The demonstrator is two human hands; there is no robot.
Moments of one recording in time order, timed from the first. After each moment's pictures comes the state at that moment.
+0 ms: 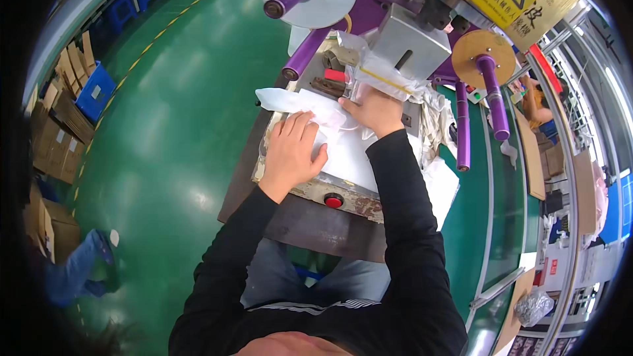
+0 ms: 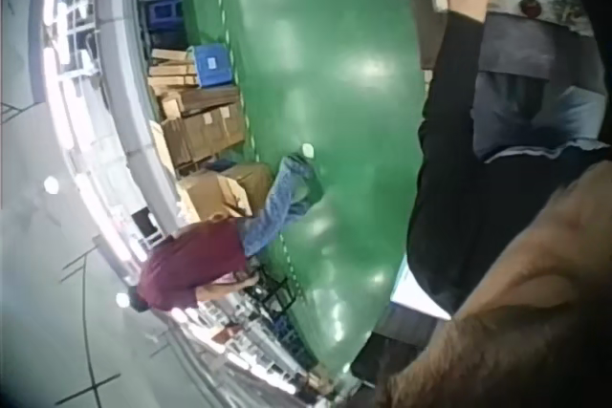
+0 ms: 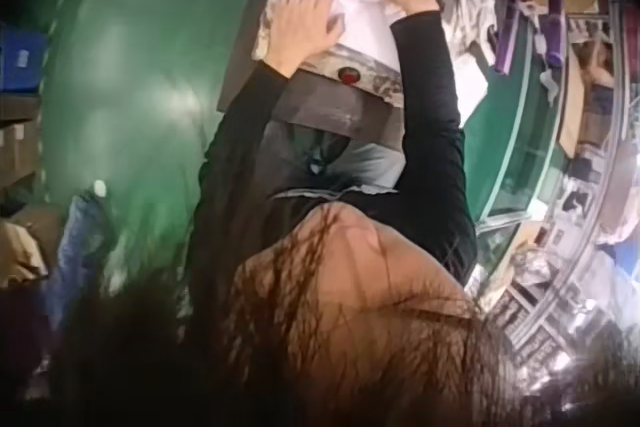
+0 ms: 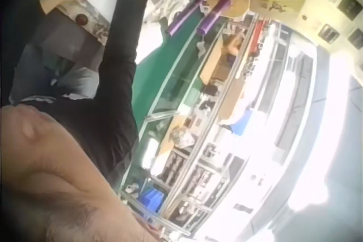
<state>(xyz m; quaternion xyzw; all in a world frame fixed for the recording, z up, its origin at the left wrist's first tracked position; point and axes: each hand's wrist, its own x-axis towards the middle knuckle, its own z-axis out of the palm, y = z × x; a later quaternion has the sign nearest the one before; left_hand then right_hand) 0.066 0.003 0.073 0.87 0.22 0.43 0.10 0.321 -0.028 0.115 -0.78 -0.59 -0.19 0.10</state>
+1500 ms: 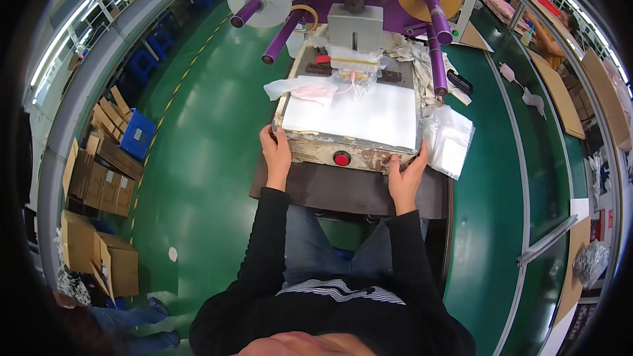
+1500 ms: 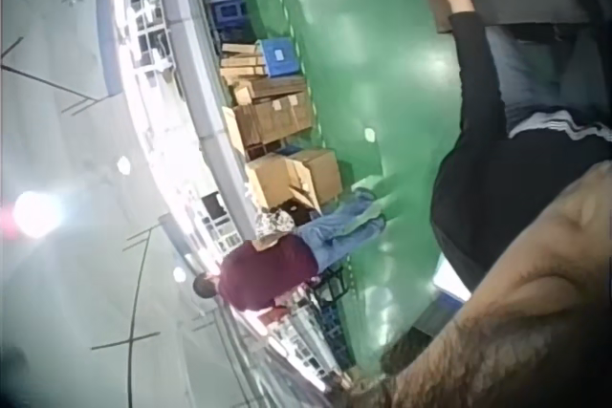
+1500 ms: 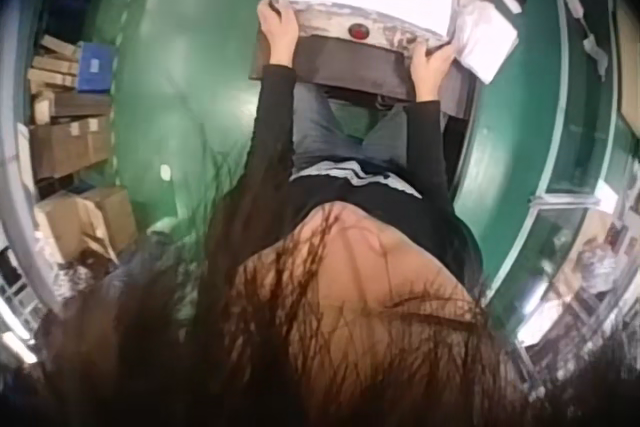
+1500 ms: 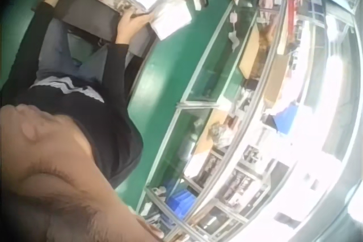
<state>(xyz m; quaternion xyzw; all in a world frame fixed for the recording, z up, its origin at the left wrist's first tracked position) 0.020 -0.008 -0.011 0.66 0.42 0.51 0.36 0.214 -0.274 0.002 -0.78 -0.29 -0.10 0.55</state>
